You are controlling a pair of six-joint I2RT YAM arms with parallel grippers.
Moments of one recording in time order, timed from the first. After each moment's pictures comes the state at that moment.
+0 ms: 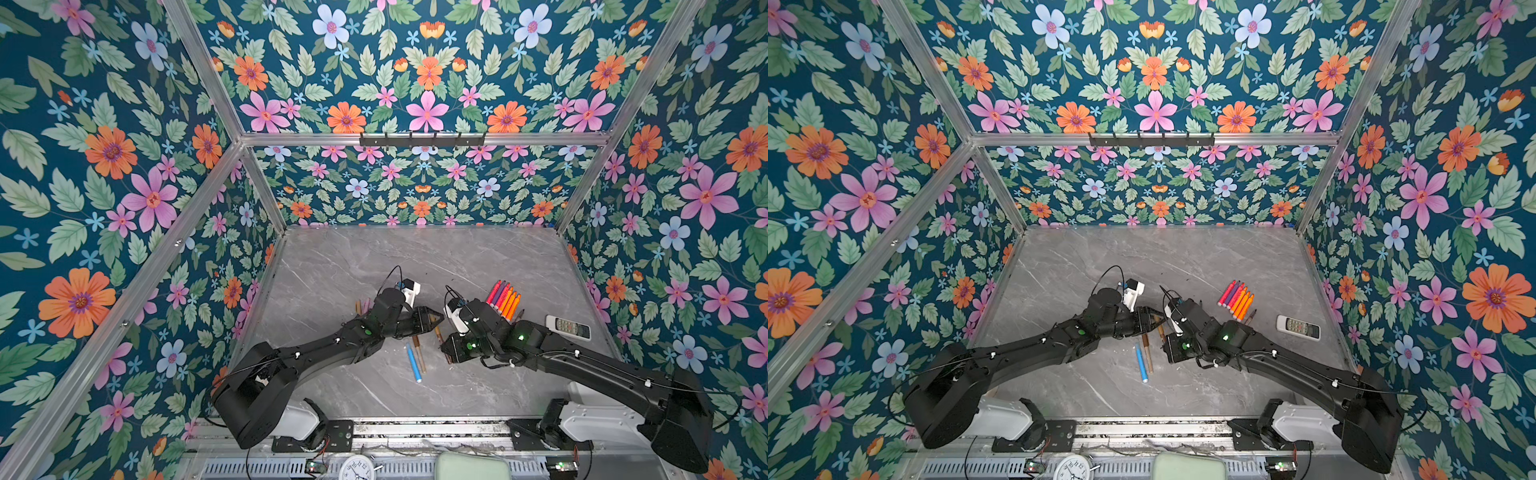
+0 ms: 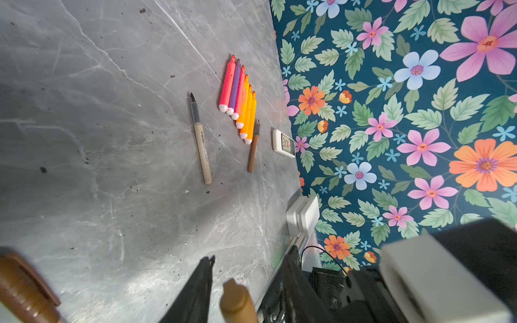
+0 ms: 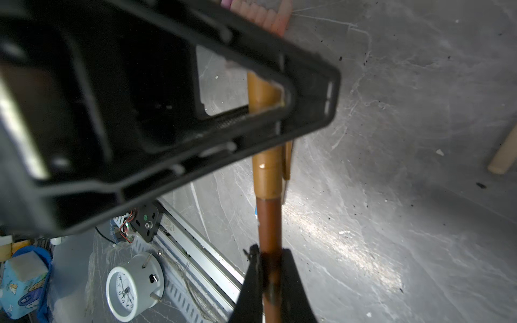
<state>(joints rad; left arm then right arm) -0.80 1.42 0.70 0.28 0.38 -0.97 0.90 1.19 0.86 -0.56 -0.16 0.62</state>
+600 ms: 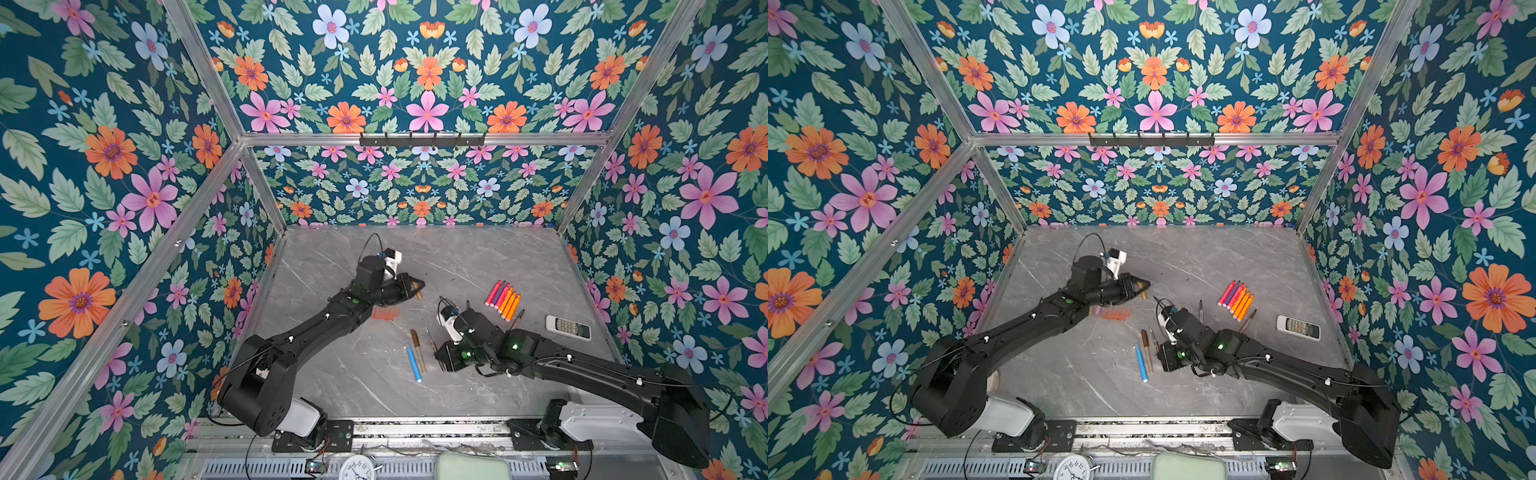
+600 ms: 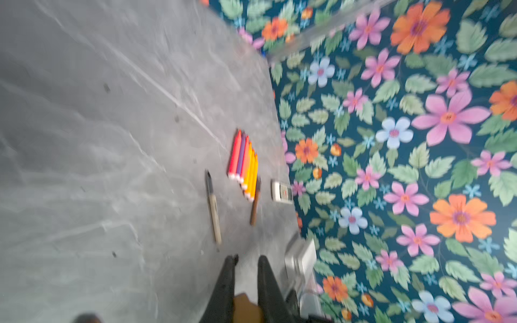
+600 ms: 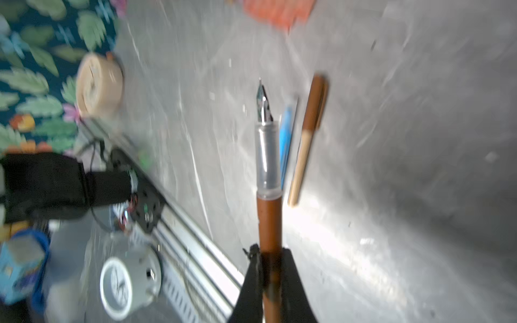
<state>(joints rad) -0.54 1.47 0.92 0.15 0.48 -0.89 0.97 1.20 0.76 -0.47 -0.18 0.64</state>
